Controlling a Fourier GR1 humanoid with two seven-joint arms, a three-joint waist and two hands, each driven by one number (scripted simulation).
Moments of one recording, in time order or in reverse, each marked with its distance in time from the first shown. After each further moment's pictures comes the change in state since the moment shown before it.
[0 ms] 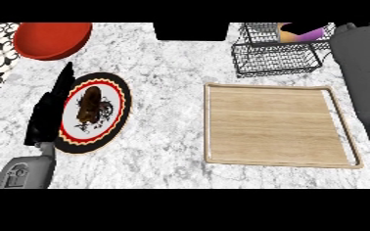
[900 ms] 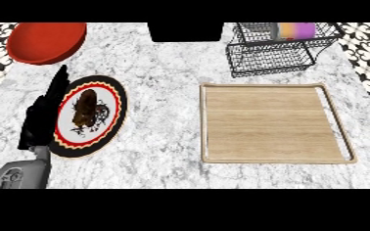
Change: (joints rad) left arm 0.026 0.001 0.027 -0.016 0.001 -0.011 0.006; right arm 0.259 -0.304 -0.249 -0.239 -0.293 0.327 0.061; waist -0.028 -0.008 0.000
